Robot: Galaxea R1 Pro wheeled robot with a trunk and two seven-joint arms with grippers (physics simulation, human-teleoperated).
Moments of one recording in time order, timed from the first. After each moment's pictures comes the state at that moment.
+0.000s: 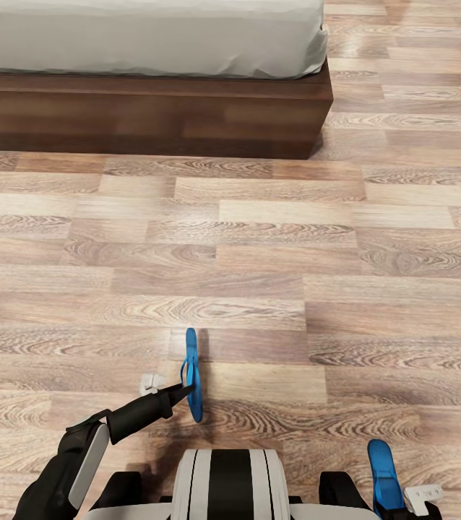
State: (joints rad) left arm -0.33 0.03 0.09 -1.17 0.31 0.51 -0.86; right arm -0.33 -0.31 -0.11 -0.25 0.06 -0.28 0.25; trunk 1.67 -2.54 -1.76
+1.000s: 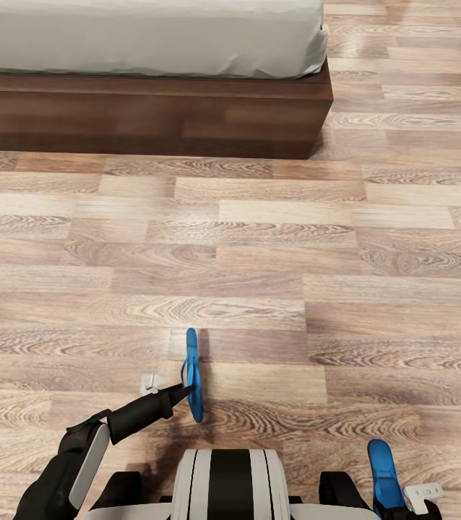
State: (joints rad) left arm -0.33 0.03 0.09 -1.17 0.31 0.51 -0.86; right arm -0.33 -0.31 -0.11 -0.26 0.06 -0.28 0.25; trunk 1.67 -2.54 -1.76
